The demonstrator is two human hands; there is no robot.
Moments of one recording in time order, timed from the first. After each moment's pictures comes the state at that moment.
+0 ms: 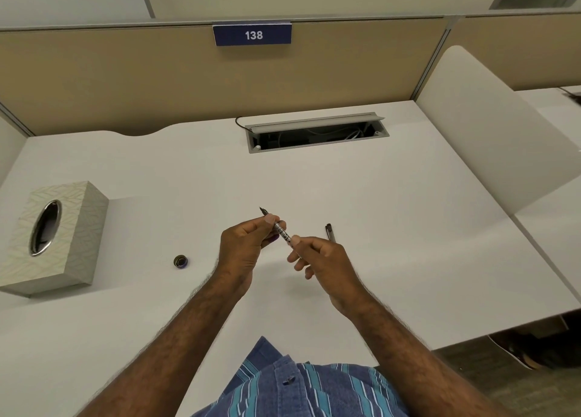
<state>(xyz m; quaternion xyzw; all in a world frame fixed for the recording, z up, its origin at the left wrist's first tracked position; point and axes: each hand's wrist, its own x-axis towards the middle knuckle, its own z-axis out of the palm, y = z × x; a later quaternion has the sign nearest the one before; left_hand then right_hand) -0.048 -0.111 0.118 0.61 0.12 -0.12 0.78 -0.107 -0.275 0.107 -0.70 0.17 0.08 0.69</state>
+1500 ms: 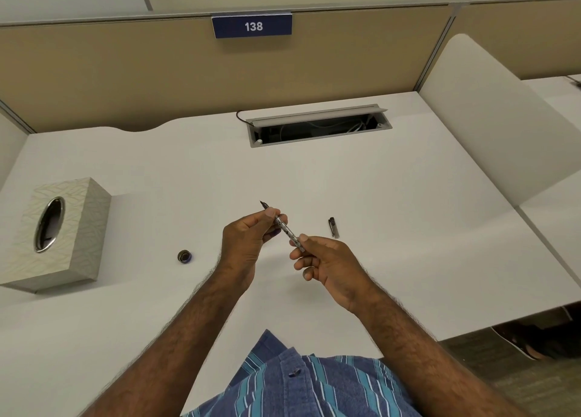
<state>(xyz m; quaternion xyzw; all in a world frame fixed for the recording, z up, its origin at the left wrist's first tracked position) -0.049 -0.109 0.119 0.61 0.12 -0.12 0.77 -0.113 -0.277 0.110 -0.56 0.21 0.15 0.79</state>
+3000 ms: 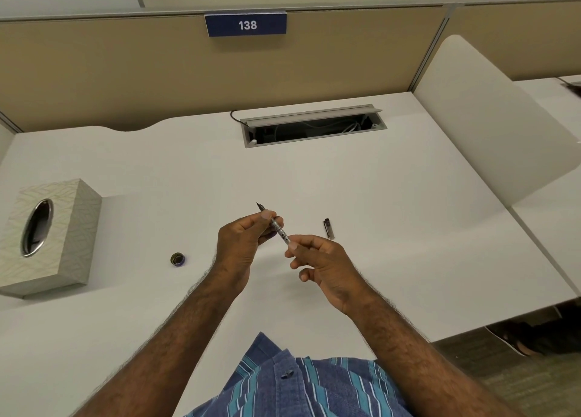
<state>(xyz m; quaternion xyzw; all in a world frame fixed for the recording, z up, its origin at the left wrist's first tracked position) -0.045 -0.110 0.115 0.60 0.12 -0.13 0.78 -0.111 -0.278 0.105 -0.58 0.20 0.13 0.78</state>
